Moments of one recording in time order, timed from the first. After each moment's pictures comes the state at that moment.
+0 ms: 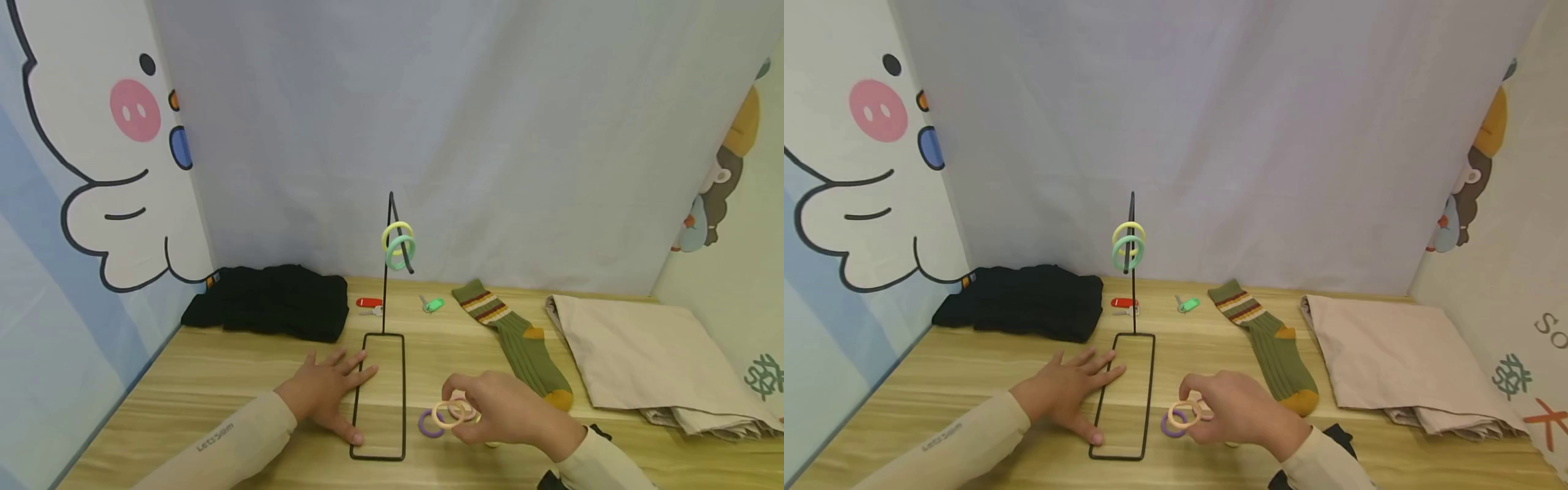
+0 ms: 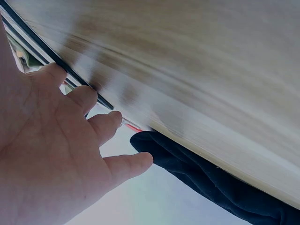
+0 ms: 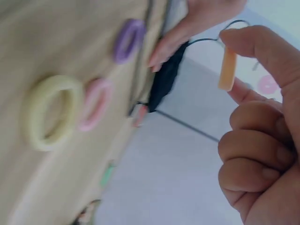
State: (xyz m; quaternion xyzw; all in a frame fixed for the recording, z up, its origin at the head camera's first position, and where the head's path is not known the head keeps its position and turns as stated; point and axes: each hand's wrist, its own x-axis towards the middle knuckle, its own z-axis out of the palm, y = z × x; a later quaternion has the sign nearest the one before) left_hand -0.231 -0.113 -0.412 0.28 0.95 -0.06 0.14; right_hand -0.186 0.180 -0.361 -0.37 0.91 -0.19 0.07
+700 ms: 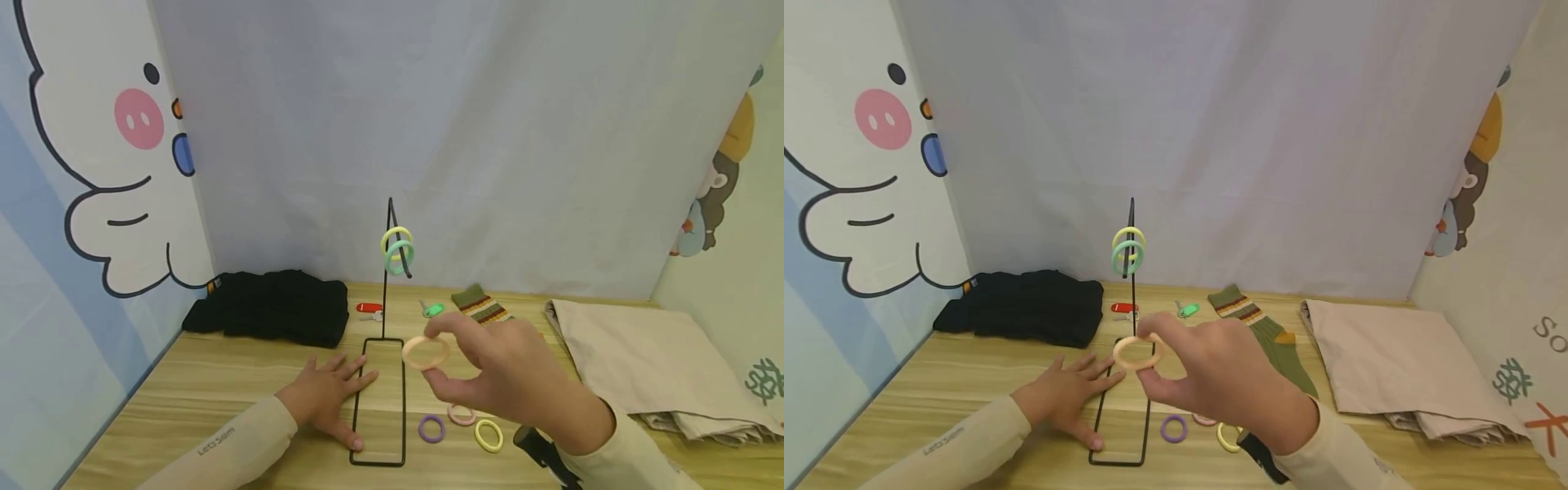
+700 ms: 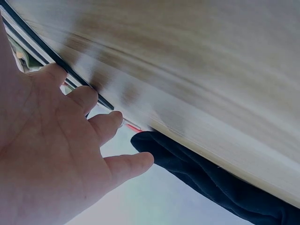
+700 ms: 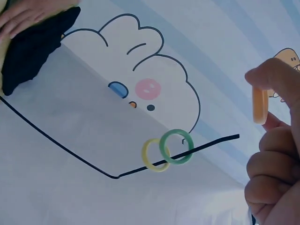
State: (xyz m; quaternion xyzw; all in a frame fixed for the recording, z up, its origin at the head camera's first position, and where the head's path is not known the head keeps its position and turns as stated) left_hand -0.230 -0.111 -0.411 0.28 0.95 -0.05 0.14; right_hand -0.158 0.135 -0.253 -0.48 0.77 -0.15 -0.39
